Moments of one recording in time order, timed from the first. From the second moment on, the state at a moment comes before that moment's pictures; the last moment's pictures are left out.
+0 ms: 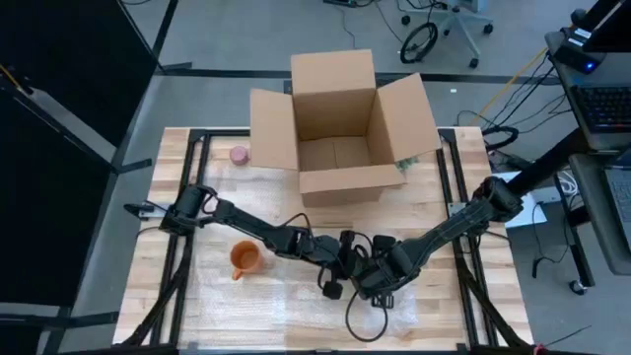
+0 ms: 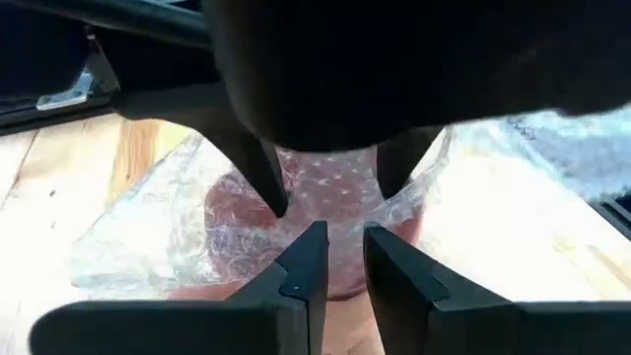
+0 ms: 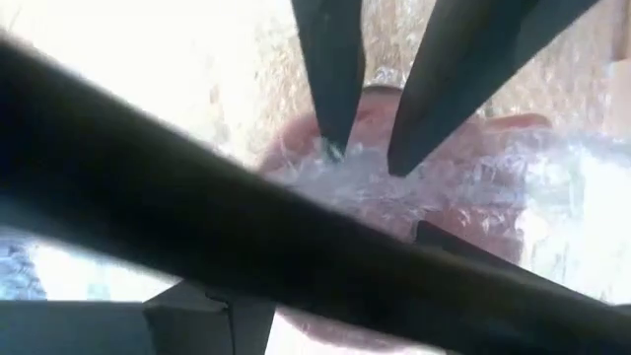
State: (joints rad) left arm -0.24 2.10 1.35 0.30 0.03 0.09; right arm 0.52 1.77 1.42 -1.10 0.07 0.65
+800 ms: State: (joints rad) left arm -0.24 2.11 1.34 0.28 0.04 0.08; right arm 0.52 1.74 1.68 -1.31 0.16 0.69
